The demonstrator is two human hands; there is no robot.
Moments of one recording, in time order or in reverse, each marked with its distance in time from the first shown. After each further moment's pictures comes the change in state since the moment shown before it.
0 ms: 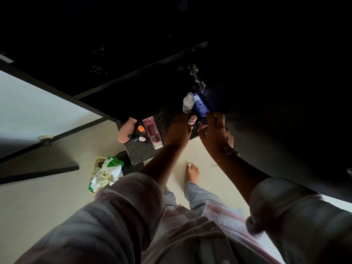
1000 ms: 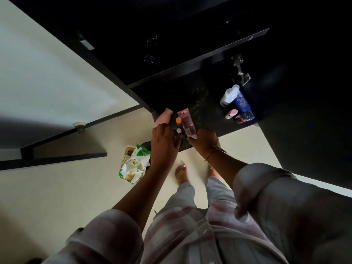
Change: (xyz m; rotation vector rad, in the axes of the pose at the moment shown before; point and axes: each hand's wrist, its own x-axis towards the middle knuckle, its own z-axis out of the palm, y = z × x) left_hand -0.096 -0.101 -0.106 0.155 0.225 -0.107; right_hand -0.024 -0.116 0.085 0.303 -0.465 0.096
